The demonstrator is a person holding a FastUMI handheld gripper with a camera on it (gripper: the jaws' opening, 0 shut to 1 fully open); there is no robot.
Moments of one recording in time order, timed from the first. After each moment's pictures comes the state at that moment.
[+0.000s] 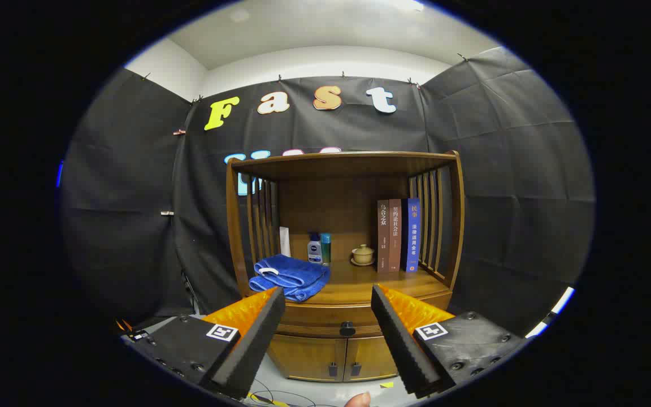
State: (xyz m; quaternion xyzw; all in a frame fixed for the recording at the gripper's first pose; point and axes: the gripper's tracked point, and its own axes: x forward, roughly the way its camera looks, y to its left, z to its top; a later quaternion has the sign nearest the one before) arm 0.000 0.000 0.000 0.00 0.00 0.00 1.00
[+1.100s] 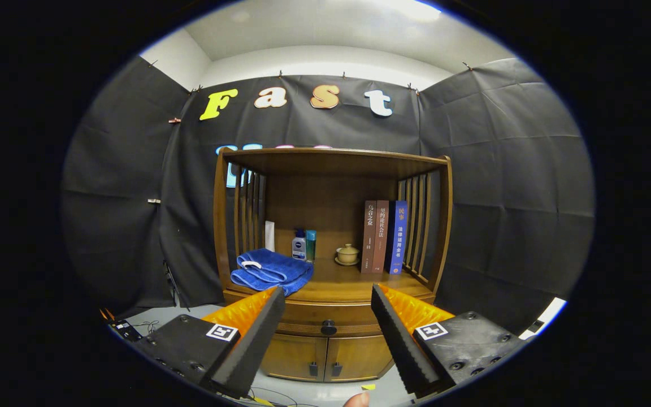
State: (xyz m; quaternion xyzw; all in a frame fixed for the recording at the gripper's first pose) arm 0.001 -0.012 -0.009 -0.04 0.00 -0.03 1.00
